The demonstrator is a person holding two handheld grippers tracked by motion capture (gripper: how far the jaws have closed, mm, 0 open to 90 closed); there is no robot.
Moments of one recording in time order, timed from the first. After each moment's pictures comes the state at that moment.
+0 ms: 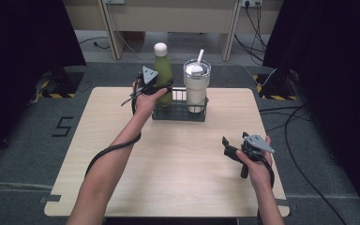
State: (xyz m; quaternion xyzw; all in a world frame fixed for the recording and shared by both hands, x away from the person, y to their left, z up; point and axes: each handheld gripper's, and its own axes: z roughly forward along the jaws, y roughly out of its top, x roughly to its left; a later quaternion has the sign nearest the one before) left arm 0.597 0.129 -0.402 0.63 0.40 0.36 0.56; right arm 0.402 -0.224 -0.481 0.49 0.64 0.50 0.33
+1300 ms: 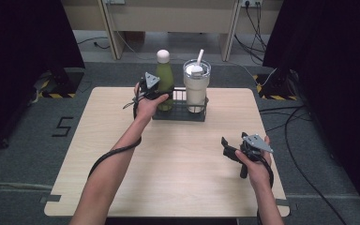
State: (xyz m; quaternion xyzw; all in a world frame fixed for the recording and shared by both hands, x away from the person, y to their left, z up) left arm 0.596 0.126 -0.420 0.65 0.40 0.35 0.54; right arm 0.403 -0.222 -0.482 0.49 0.64 0.49 0.32
